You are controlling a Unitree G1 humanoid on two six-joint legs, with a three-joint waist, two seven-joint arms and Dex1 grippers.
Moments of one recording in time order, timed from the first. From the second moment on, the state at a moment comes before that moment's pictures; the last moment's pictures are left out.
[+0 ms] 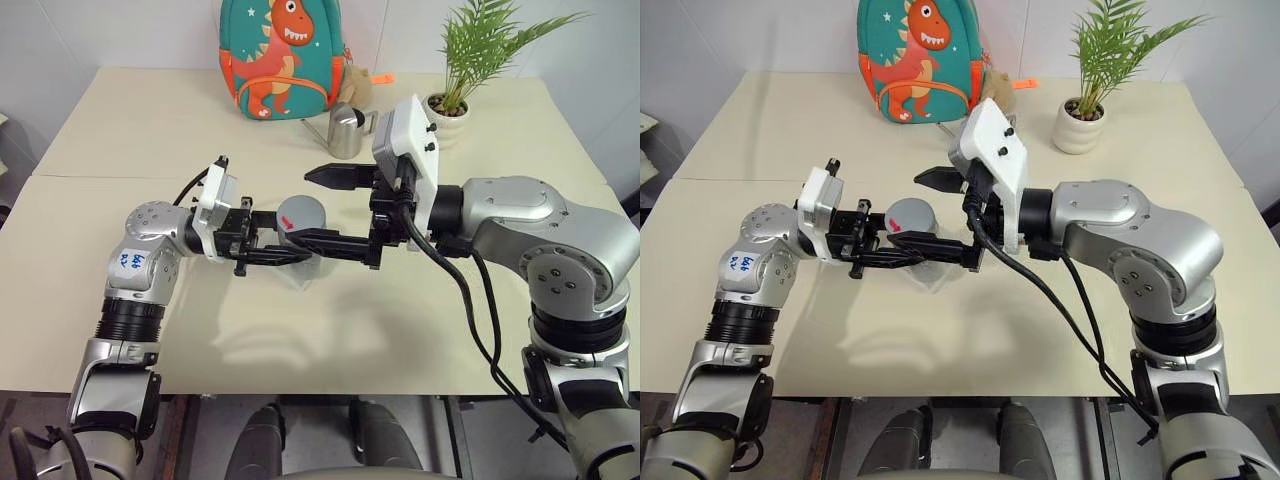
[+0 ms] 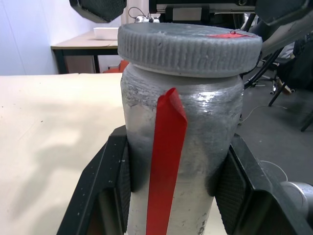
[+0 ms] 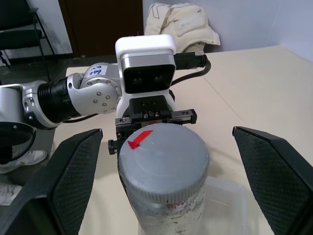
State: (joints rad) left arm -0.71 0.52 -0.01 0.21 -0.53 0.23 -1.41; right arm -0.89 -0.54 0.11 -0.50 0.83 1.03 0.62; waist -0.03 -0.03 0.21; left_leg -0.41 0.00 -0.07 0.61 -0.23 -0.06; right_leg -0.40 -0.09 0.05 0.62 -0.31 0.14
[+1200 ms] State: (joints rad) left arm -0.73 0.51 -0.01 0.24 -0.51 0.21 -1.42; right arm -0.93 -0.55 0.15 -0.48 0.80 1.06 0.64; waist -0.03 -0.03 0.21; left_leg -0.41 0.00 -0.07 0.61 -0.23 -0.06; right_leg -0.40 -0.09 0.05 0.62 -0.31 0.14
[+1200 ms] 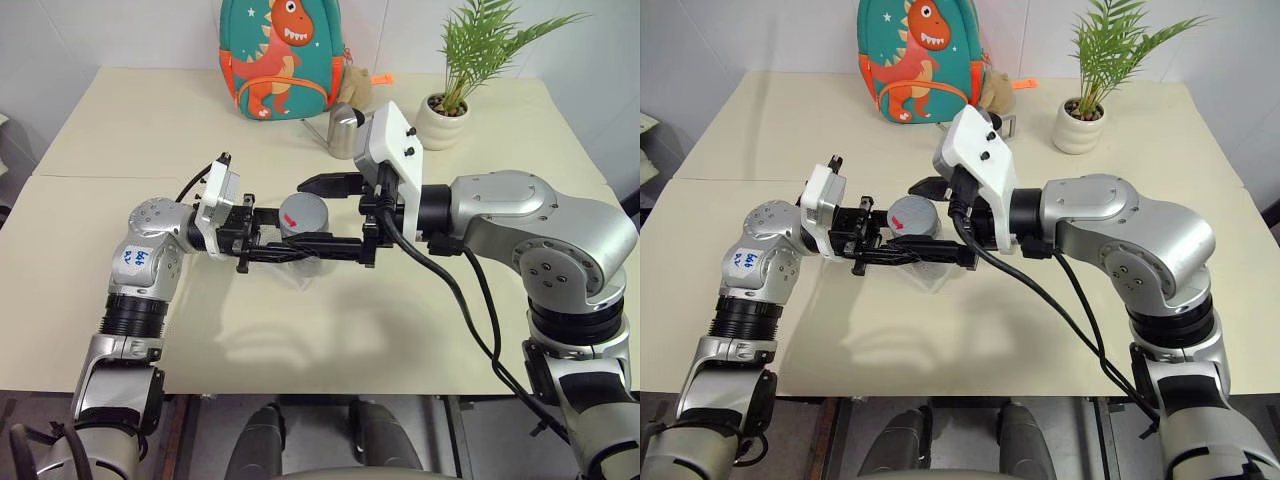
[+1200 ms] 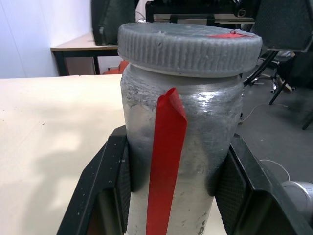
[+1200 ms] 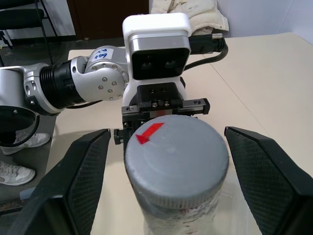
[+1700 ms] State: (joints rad) left arm -0.73 0.51 -0.01 0.24 -0.51 0.21 -1.42; right arm -0.93 -0.56 0.15 -0.48 0.77 1.06 0.65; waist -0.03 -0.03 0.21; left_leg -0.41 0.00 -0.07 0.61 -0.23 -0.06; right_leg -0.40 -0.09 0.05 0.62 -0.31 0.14
